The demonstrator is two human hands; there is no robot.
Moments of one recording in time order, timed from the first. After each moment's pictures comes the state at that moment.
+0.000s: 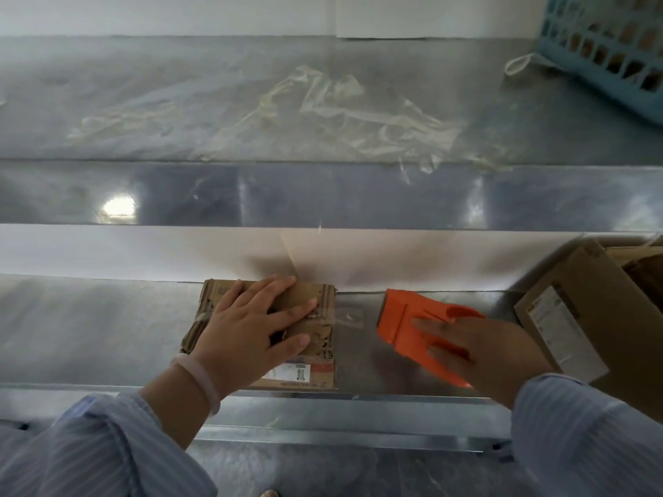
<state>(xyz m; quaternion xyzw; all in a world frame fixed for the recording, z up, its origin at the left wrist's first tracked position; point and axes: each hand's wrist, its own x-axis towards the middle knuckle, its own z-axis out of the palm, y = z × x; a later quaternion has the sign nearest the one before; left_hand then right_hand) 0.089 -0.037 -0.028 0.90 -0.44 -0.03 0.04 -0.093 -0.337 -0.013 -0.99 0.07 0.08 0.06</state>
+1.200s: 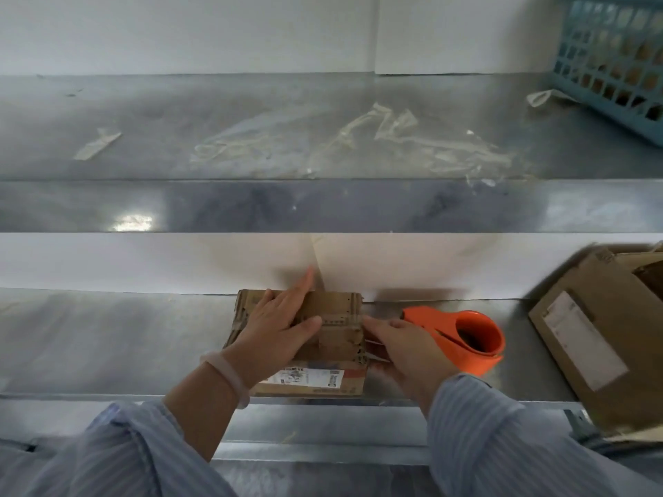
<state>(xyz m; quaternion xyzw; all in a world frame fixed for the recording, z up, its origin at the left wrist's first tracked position) 0.091 -0.034 -0.003 0.87 -0.35 -0.19 0.30 -0.011 -0.214 -0.040 -0.52 0.36 0.02 0.77</state>
